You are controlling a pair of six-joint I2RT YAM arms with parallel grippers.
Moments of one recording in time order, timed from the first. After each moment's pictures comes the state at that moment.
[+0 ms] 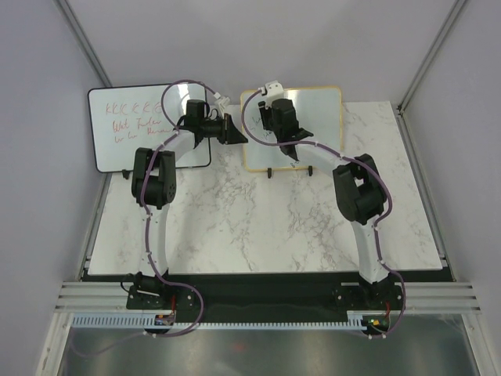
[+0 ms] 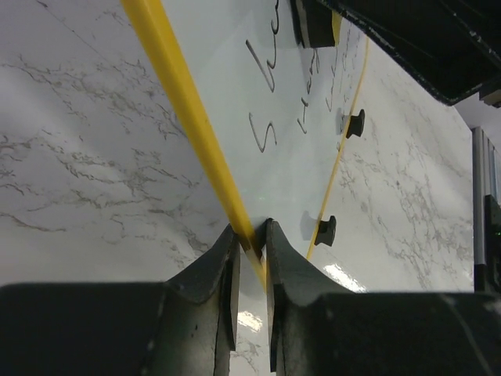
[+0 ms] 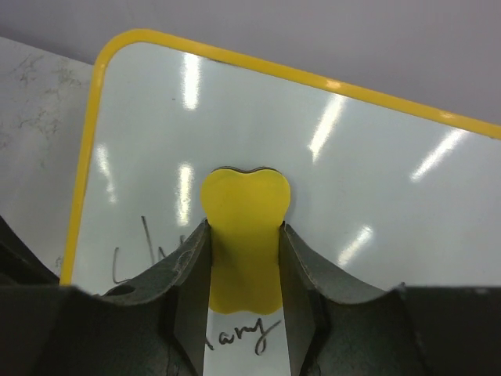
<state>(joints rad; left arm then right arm) -0.18 2.36 1.81 -0.03 1.03 -0.11 0.50 2.19 1.71 0.25 0.24 -0.05</state>
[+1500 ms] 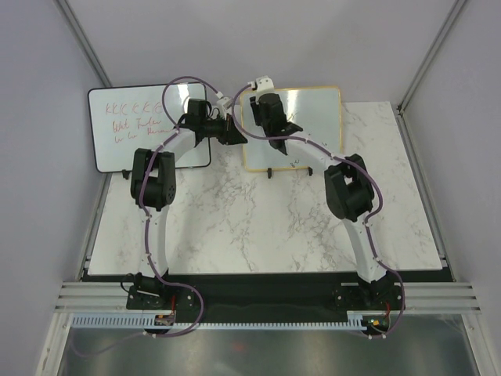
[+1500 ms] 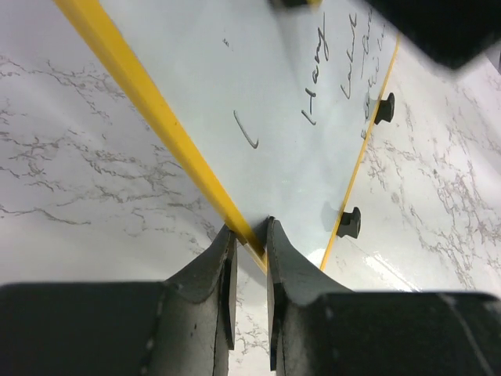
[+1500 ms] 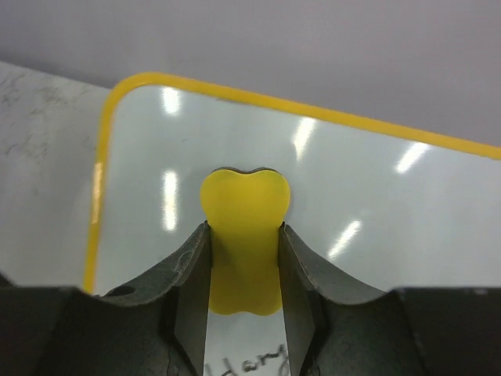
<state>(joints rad) -0.19 2.32 1.81 -0.12 0.95 0.03 0.56 2.31 1.94 0.10 0.35 -0.05</state>
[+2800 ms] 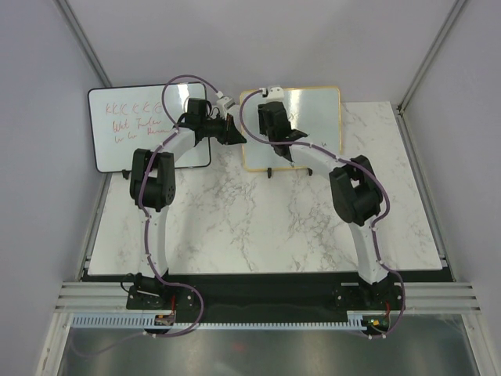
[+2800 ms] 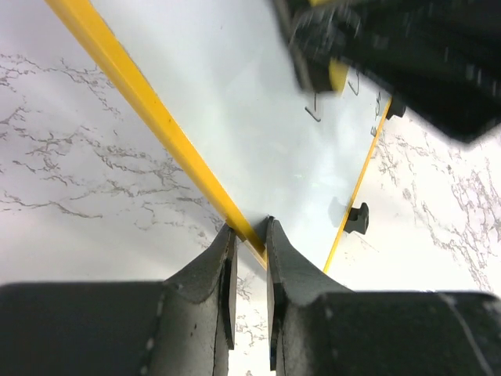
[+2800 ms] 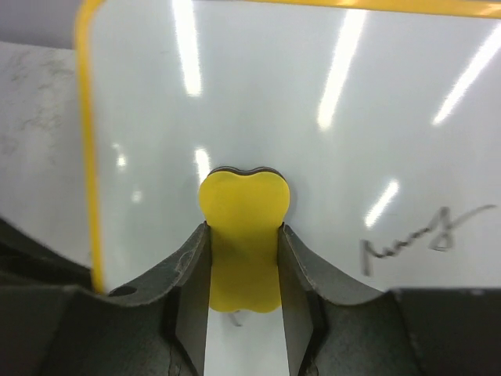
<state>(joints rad) -0.19 2.31 1.81 -0.16 0.91 0.08 0.57 2.23 1.79 0.09 0.38 0.13</state>
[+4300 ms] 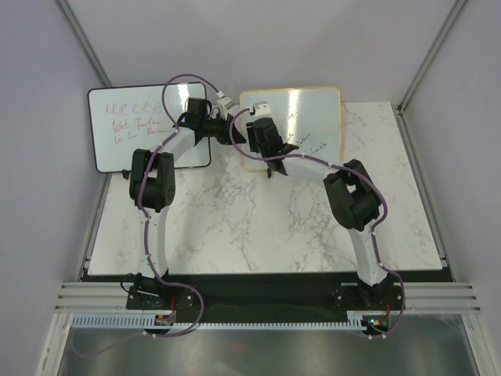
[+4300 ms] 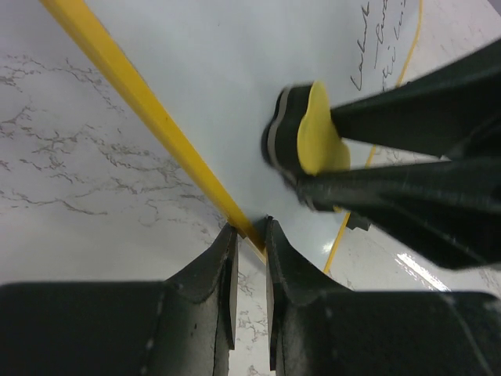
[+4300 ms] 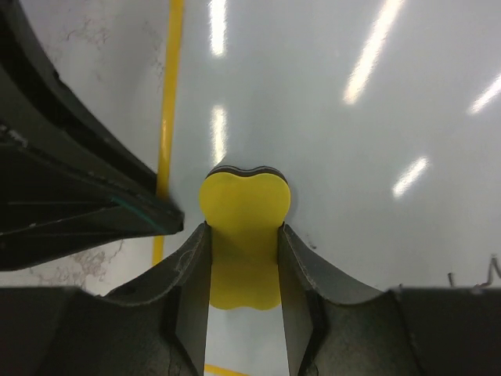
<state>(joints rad) -0.20 2.30 1.81 -0.18 0.89 0.11 0.61 2.16 1.61 0.14 0.35 0.14</state>
